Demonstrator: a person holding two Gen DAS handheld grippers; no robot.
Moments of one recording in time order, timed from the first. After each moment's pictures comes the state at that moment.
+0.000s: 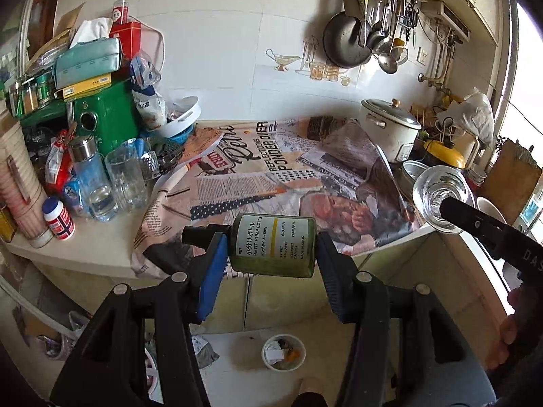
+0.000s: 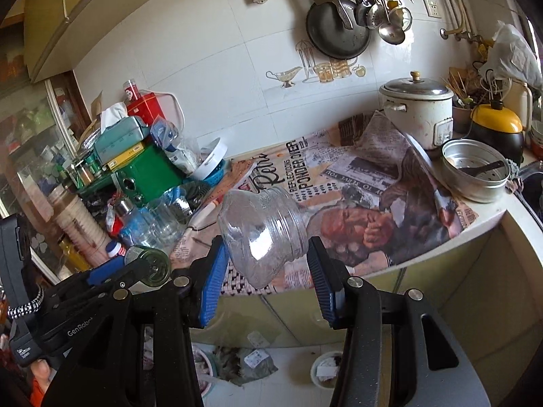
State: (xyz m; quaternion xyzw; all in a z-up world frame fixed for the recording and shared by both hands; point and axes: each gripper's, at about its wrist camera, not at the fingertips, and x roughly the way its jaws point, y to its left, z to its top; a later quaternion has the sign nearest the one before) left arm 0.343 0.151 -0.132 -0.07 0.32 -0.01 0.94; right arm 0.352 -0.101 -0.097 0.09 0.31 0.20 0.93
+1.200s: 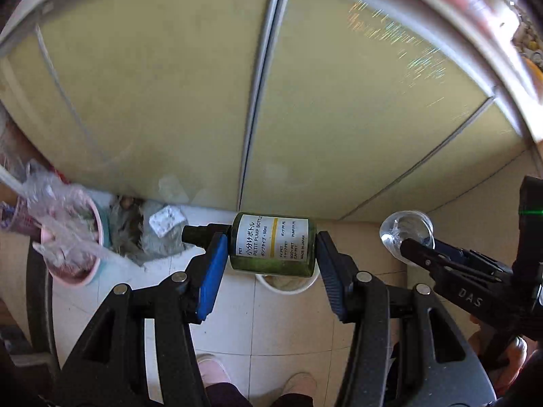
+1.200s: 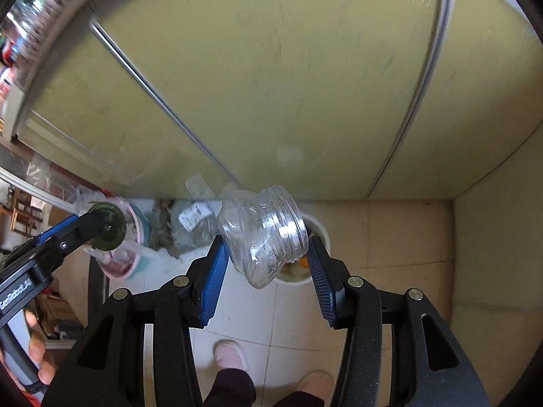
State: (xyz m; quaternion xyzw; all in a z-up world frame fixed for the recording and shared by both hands) left arm 0.370 0.104 -0.534 -0.16 0.51 0.08 0.84; right arm 0.408 -0.130 -0.511 -0.01 0.58 0.22 0.79
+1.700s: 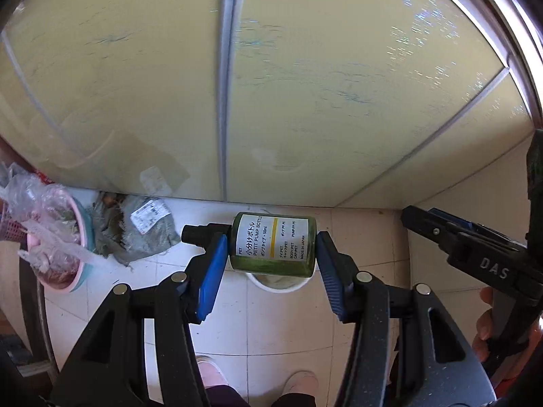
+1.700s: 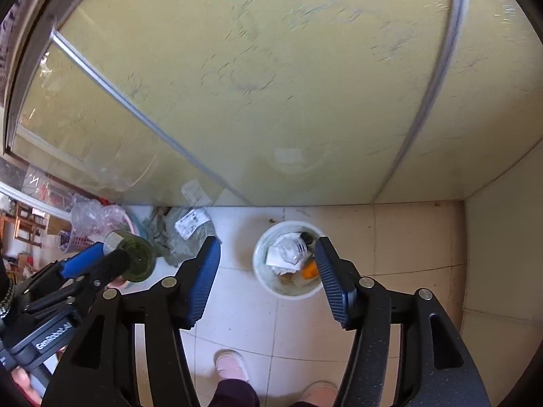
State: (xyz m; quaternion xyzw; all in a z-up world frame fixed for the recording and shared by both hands) left arm 0.400 0.078 -0.569 -0.15 0.54 0.05 0.83; right arm 0.435 -0.143 -0.520 0.01 0.58 0.21 0.79
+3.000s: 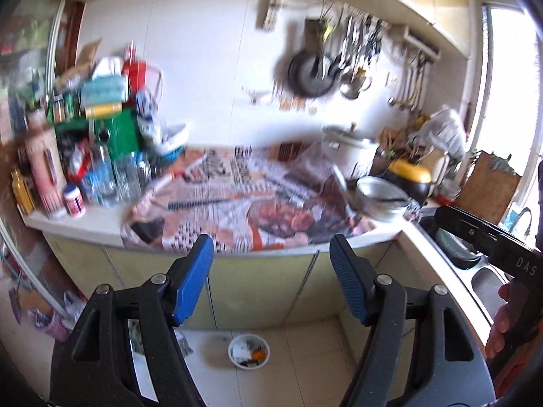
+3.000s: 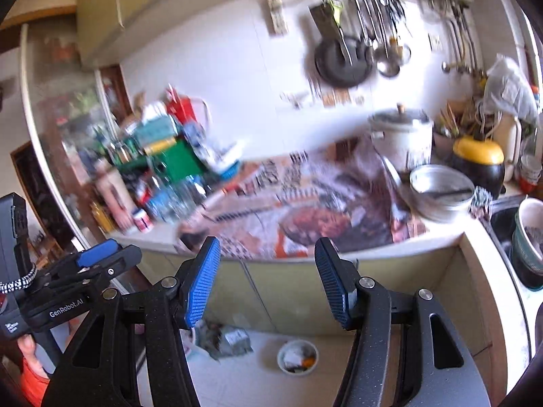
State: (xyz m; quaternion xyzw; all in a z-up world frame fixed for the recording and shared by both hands) left arm 0.191 -0.005 -0.065 -0.07 0.23 0.01 0.97; right arm 0.247 -0.238 -0.066 0.04 0.25 0.27 0.93
